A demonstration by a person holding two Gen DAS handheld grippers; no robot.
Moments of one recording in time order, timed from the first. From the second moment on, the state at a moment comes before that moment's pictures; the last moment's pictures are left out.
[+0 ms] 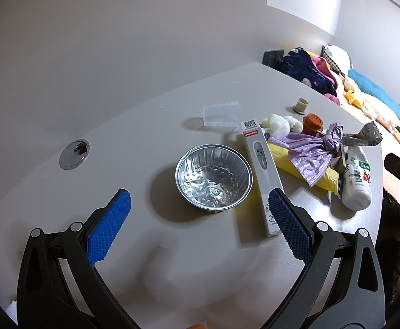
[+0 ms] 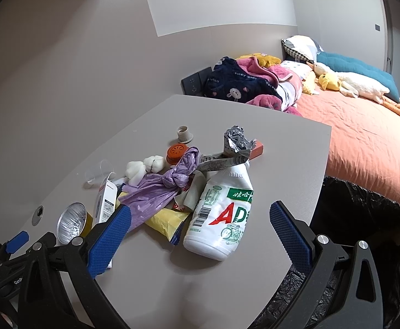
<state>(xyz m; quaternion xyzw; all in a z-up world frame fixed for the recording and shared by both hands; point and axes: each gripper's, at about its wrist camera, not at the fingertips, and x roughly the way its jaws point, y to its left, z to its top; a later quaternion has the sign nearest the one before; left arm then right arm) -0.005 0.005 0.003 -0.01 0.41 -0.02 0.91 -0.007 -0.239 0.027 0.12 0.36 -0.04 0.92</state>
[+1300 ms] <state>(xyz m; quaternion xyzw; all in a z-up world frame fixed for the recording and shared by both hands) 0.053 0.013 -0.031 0.00 0.44 0.01 0.90 0.034 -0.272 -0.025 0.15 0.40 -0.05 0.90</state>
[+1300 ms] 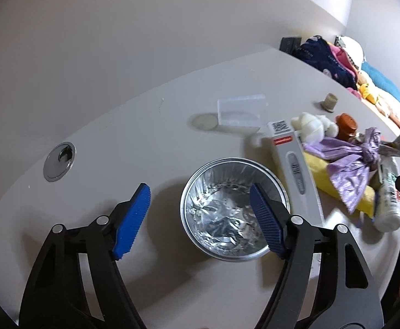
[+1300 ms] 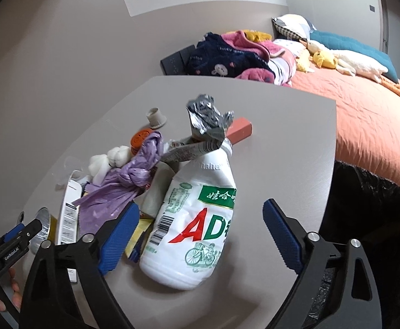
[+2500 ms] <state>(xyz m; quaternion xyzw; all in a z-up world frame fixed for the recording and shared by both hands) 0.051 0.004 -0.017 -0.06 0.41 -0.06 0.91 0.020 -0.284 -0.014 0.21 0.39 -0.01 0.90</state>
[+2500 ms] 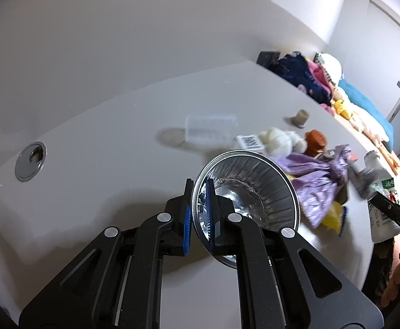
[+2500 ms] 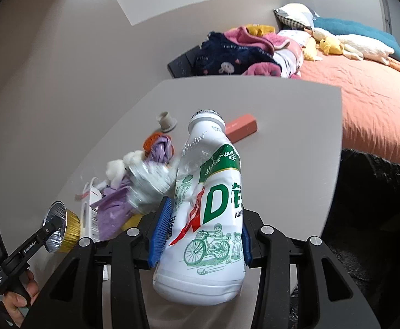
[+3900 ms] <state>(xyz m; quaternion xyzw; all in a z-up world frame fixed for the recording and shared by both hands) -0.043 -0.206 0.030 0.00 0.39 -0.26 0.88 -0.127 -0.417 0.036 0.23 0.32 -0.11 0.91</state>
